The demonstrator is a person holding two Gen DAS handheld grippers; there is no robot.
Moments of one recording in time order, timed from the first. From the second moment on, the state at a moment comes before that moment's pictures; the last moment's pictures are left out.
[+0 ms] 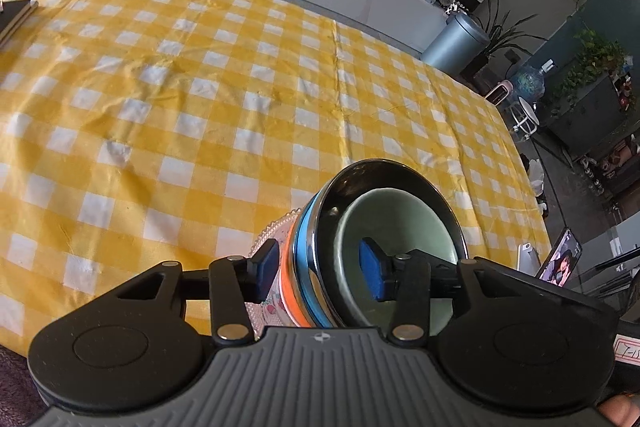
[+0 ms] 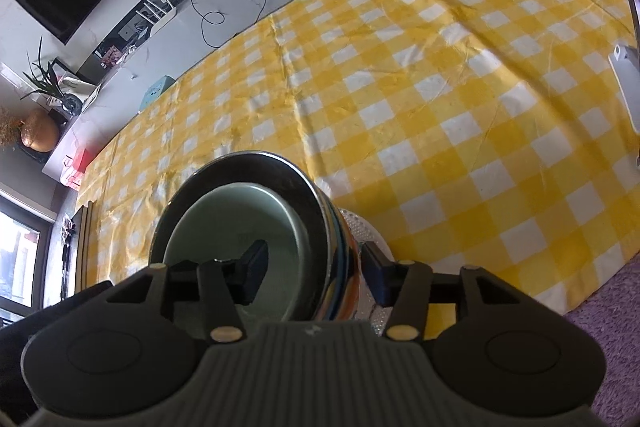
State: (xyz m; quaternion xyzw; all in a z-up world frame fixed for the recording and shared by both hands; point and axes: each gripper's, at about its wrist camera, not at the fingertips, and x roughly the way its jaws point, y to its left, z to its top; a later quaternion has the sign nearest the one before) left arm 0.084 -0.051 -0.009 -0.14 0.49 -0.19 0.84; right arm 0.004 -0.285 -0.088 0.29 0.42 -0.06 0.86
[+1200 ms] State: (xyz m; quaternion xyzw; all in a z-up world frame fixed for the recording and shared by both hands) left arm -0.057 -0.024 0.006 0.10 0.31 -0.13 0.94; right arm -0.127 -0.213 -0.078 0.04 0.26 0.04 0.96
